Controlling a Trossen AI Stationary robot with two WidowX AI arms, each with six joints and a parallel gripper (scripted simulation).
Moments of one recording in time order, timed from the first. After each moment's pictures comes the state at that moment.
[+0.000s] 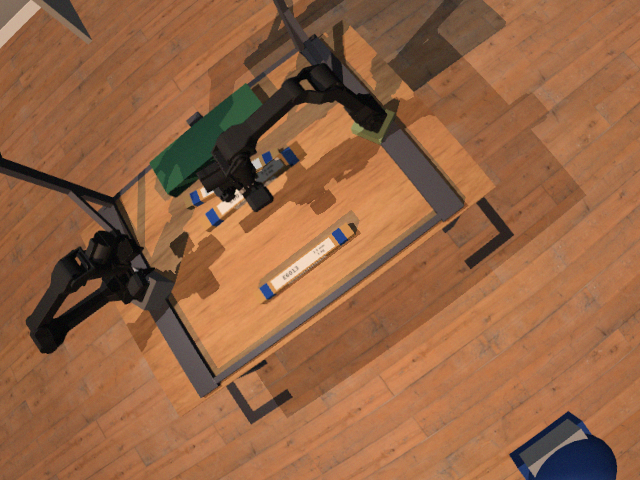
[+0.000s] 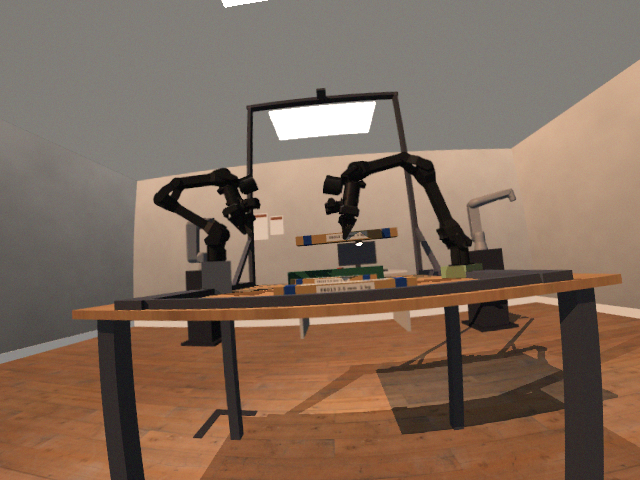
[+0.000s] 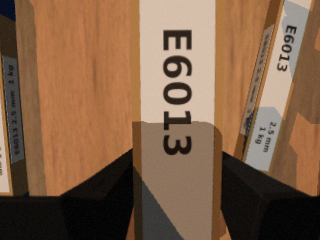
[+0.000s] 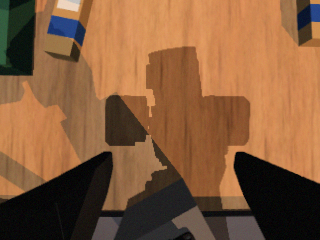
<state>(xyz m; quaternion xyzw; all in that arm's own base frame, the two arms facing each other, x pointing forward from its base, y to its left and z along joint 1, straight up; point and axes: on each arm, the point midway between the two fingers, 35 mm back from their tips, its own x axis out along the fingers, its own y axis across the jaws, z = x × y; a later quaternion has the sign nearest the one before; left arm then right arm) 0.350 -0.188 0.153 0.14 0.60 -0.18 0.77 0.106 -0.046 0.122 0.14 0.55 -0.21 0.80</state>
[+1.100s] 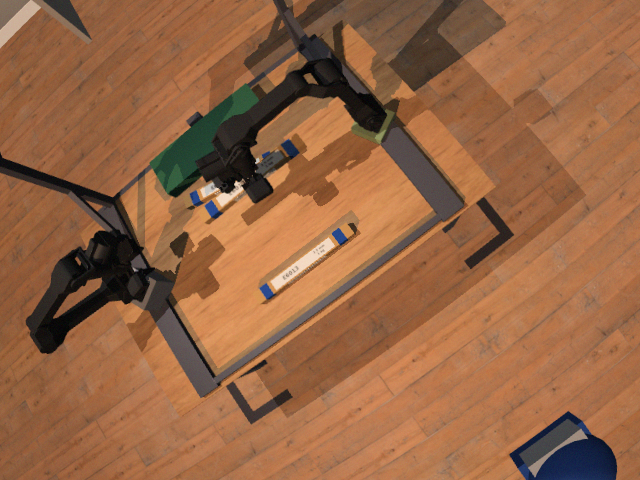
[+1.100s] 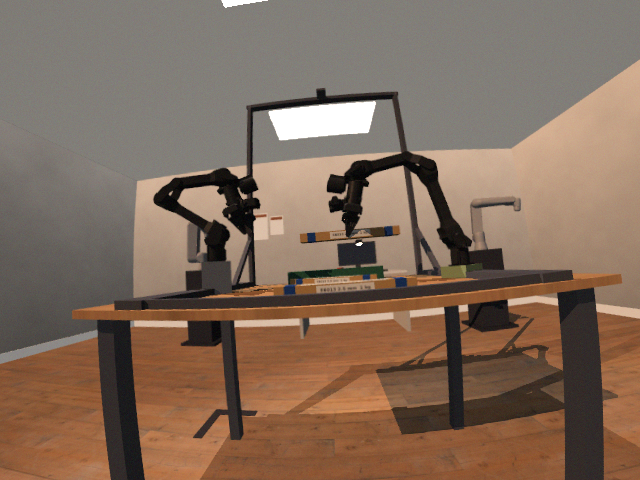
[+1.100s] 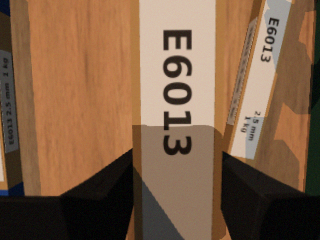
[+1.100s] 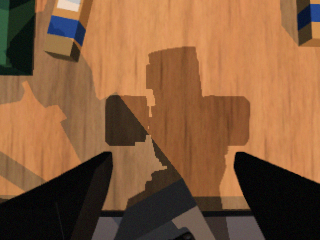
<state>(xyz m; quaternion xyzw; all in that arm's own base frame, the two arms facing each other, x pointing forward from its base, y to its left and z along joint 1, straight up) 0.331 -0.196 0.163 0.14 0.60 -0.18 0.77 0.106 -0.046 0.122 0.14 0.55 -0.21 0.80</state>
